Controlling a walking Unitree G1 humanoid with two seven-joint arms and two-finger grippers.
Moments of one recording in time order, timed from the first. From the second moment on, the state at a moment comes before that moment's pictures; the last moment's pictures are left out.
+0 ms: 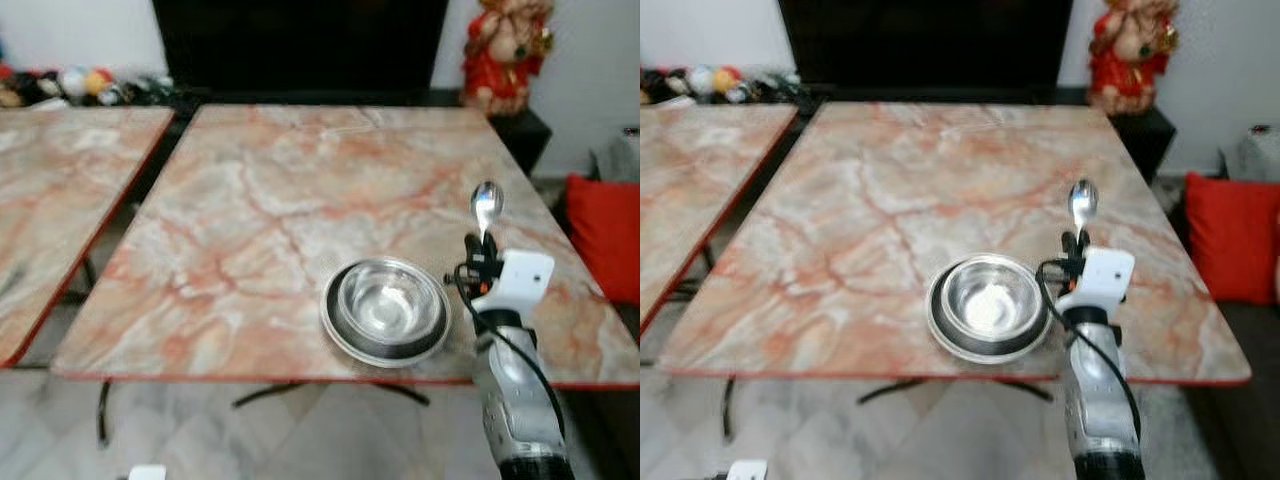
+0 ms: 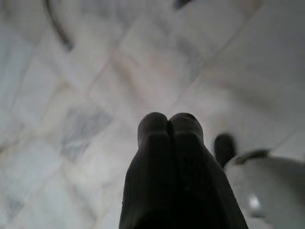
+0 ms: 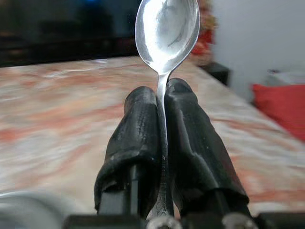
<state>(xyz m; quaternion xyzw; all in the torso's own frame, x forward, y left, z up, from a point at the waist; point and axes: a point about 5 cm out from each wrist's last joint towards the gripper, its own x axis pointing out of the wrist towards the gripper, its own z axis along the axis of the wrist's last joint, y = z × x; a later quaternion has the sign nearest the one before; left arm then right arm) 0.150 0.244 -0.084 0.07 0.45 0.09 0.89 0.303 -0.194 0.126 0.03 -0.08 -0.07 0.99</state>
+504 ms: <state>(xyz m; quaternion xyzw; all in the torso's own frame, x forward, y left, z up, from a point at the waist) 0.145 0.249 -0.084 0.07 0.45 0.09 0.88 0.317 -0.221 0.155 0.01 0.02 -0.09 1.00</state>
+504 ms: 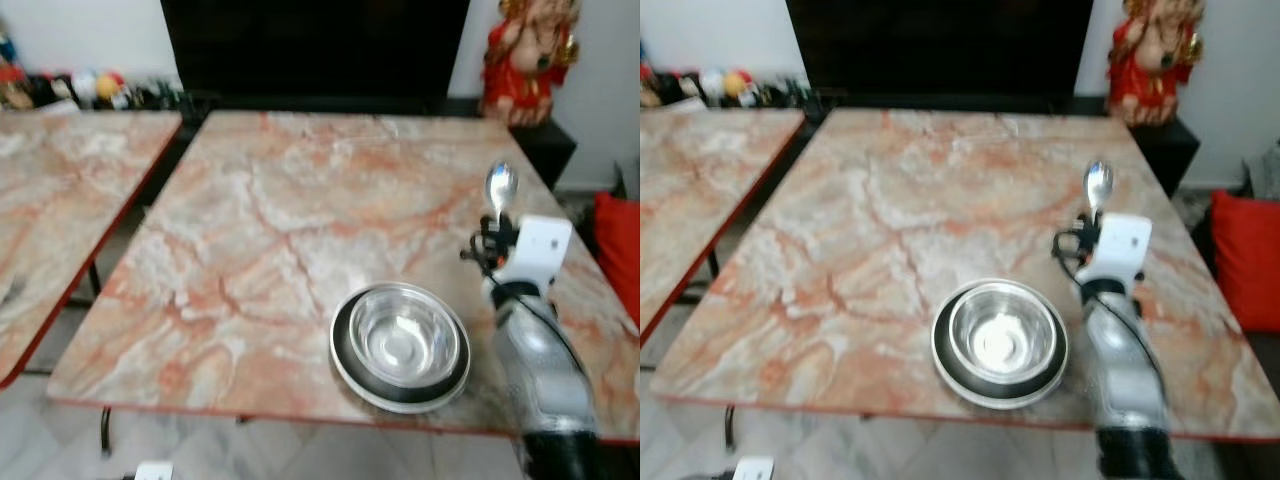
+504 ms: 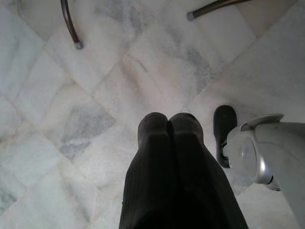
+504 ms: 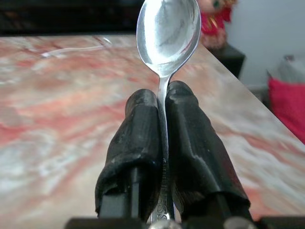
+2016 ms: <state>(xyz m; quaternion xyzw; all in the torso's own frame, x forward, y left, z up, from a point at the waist) 0.149 0.245 -0.084 0.07 0.45 0.08 0.89 0.250 -0.223 0.079 0.22 0.27 0.01 0.94</state>
